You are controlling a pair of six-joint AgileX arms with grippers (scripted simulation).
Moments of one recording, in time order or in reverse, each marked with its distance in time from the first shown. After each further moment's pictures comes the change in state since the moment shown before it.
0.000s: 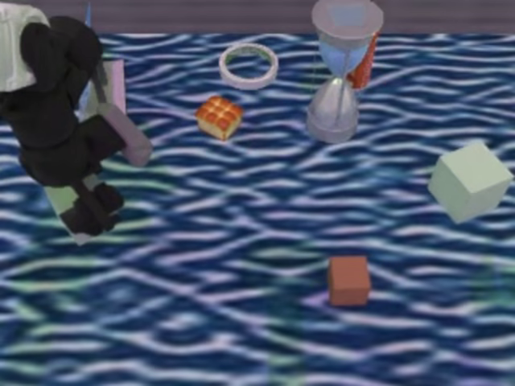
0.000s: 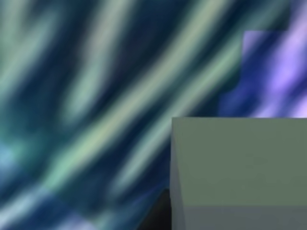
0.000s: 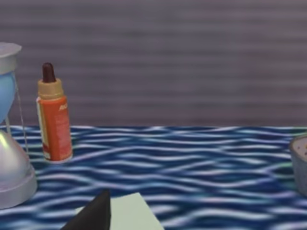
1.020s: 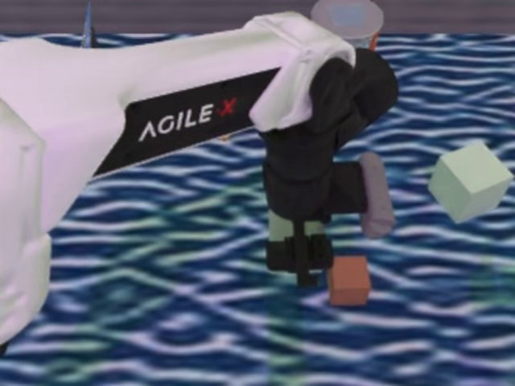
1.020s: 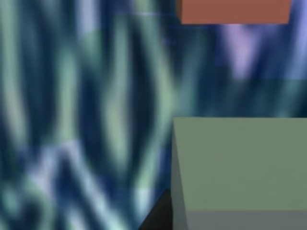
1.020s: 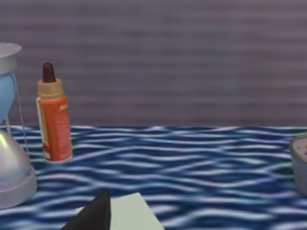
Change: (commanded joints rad) left arm -0.619 0.235 0.429 -0.193 0.000 0.043; right arm 0.000 0.000 0.000 0.000 0.000 0.000
